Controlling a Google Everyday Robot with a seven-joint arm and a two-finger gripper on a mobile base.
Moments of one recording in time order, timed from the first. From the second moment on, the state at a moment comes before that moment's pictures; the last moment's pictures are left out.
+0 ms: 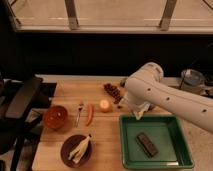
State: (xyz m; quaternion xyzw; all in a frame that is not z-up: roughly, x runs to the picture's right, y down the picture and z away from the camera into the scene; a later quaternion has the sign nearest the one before) arm 0.122 0.103 0.679 -0.22 -0.12 -0.39 0.88
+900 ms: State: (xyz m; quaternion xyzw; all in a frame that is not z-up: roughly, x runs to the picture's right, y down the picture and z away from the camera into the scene) arm 0.009 0.106 0.782 -0.21 -0.24 -0.47 0.83
